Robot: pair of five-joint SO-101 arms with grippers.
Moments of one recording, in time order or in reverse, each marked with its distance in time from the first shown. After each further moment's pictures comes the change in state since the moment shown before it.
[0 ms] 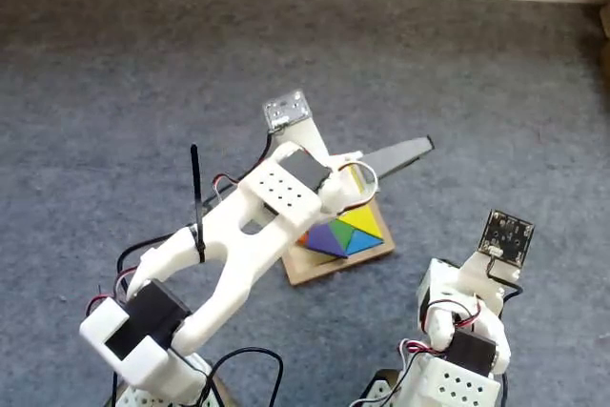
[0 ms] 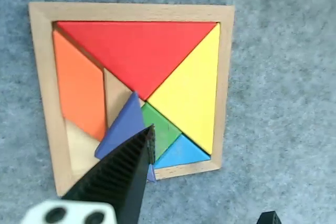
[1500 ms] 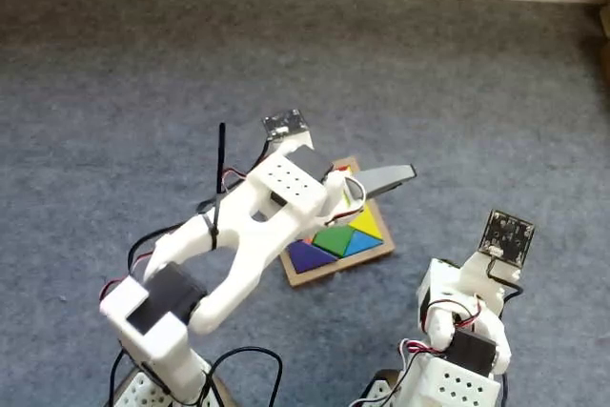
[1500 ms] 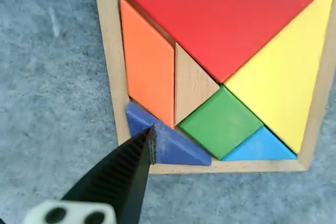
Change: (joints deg) left arm -1.4 7.1 -2.8 13.1 -3.5; right arm 0.2 0.0 0.0 0.0 0.0
